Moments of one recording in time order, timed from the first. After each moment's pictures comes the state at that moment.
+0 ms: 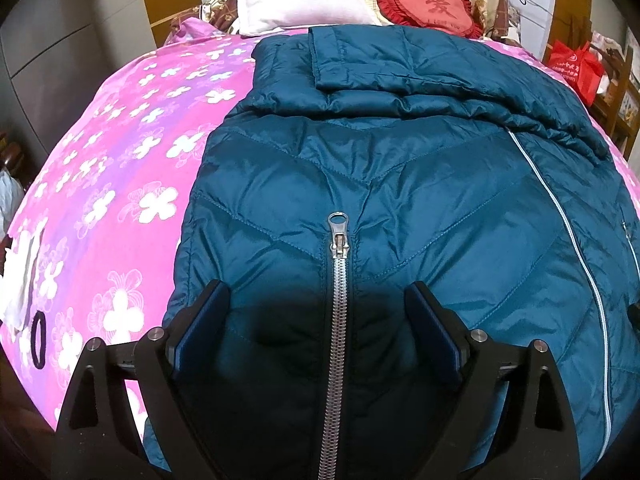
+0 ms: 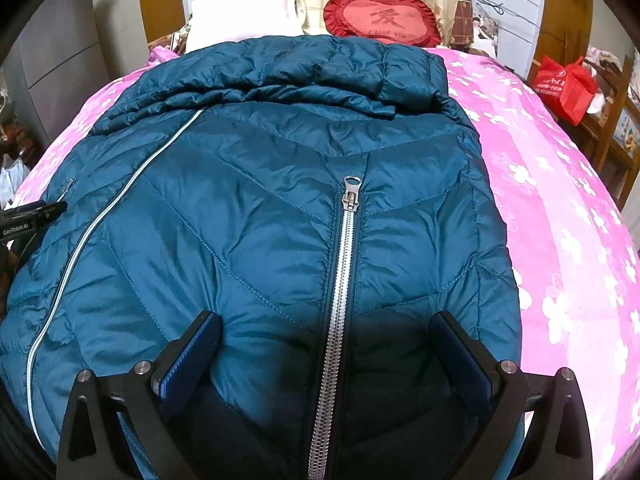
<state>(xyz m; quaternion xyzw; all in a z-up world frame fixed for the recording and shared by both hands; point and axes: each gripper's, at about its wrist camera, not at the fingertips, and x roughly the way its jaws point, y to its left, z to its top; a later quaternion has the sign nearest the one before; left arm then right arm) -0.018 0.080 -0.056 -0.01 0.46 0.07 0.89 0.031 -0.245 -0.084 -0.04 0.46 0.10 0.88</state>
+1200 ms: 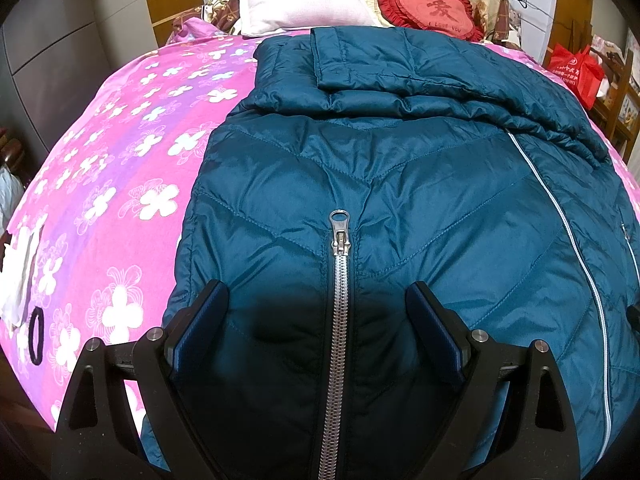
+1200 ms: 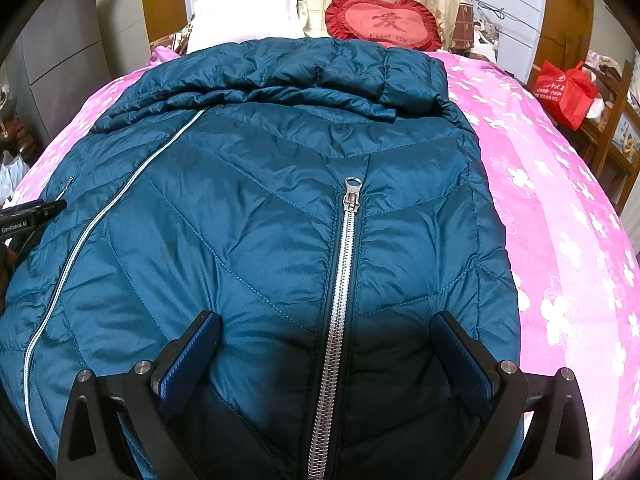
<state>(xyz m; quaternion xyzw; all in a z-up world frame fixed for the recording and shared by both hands) -0.017 0.081 -0.056 -0.01 0.46 0.07 0.89 0.029 -0.244 -0.084 -0.05 0.46 0.10 0.88</state>
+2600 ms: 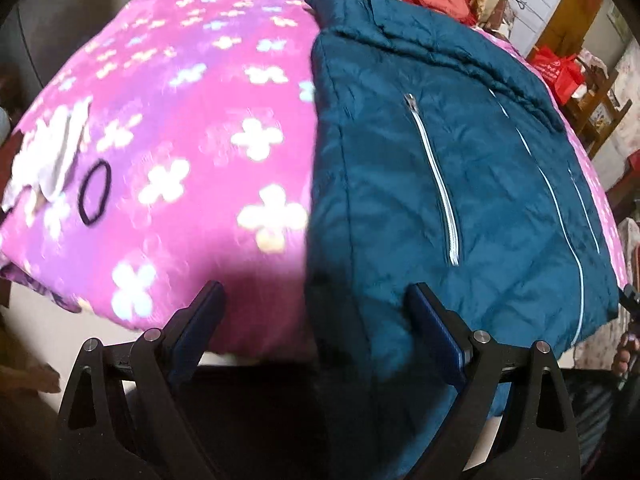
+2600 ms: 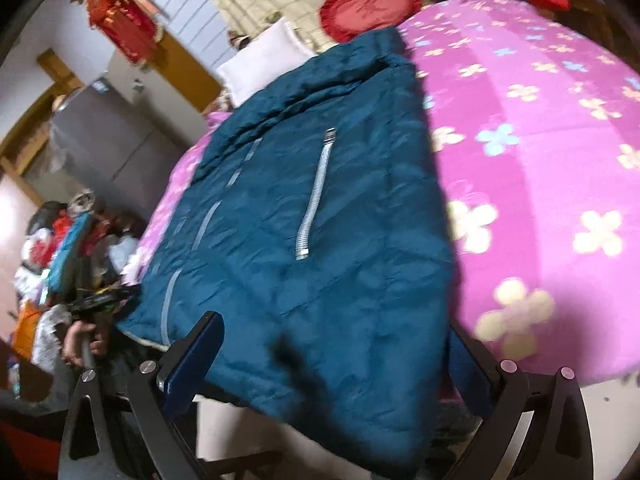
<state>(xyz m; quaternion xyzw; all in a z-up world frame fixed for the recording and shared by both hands) -0.148 0.170 -0.047 -0.09 0.53 0.00 0.84 -0.085 -0.361 -0.078 0.21 0.44 0.25 0.84</state>
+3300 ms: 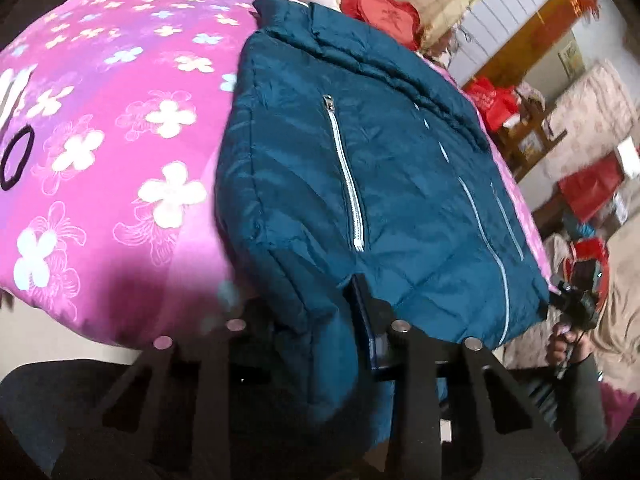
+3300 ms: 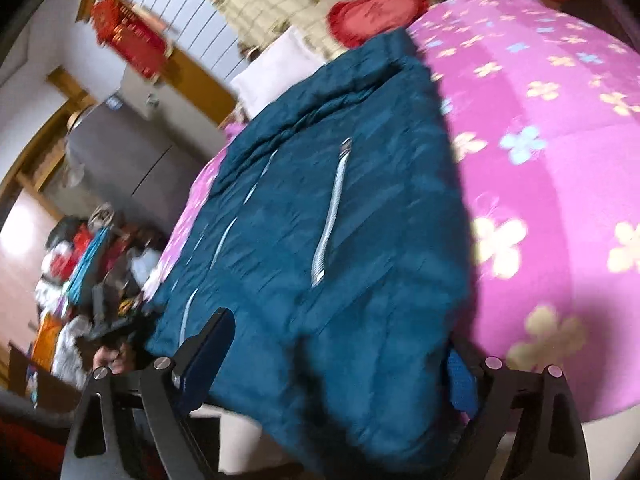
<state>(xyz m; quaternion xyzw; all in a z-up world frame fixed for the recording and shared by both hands) -0.157 0.154 -0.058 -0.19 0.48 -0.12 0.85 -0.070 -0.361 -0.082 0.24 0.42 0.26 0.84</state>
